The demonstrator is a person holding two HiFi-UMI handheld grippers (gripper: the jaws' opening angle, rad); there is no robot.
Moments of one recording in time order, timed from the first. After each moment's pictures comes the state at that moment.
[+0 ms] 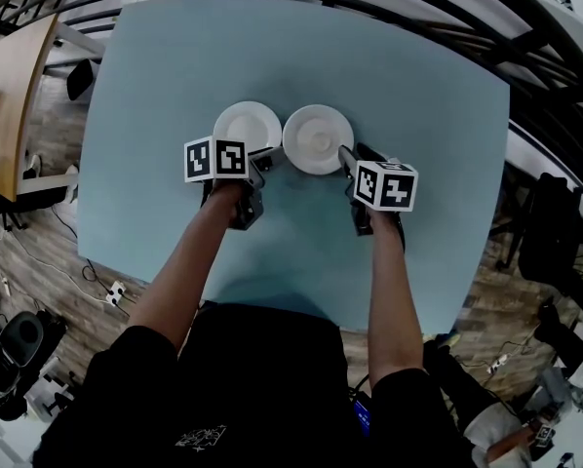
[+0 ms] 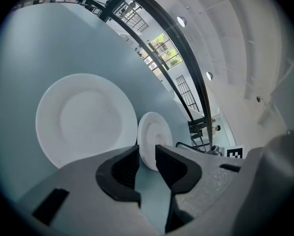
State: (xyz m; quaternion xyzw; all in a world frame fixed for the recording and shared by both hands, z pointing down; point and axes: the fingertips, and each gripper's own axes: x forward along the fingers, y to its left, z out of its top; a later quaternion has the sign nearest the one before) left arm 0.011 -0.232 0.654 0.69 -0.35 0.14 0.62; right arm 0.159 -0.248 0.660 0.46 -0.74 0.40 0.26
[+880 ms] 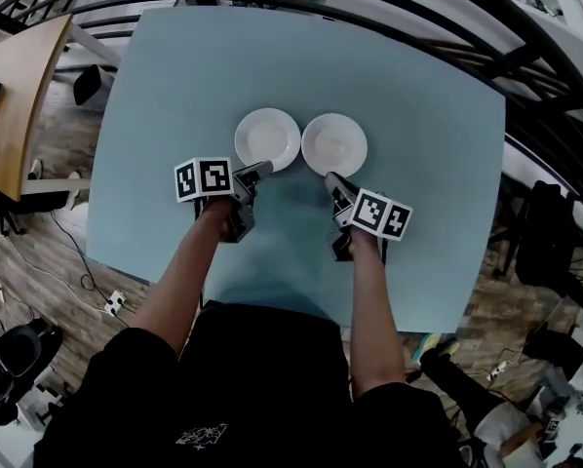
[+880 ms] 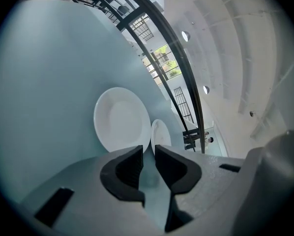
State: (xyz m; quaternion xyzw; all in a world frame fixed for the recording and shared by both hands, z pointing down) left arm -0.070 -0.211 0.643 0.68 -0.35 0.06 0.64; right arm 0.070 -0.197 0.645 0.43 -0.71 0.55 0.07
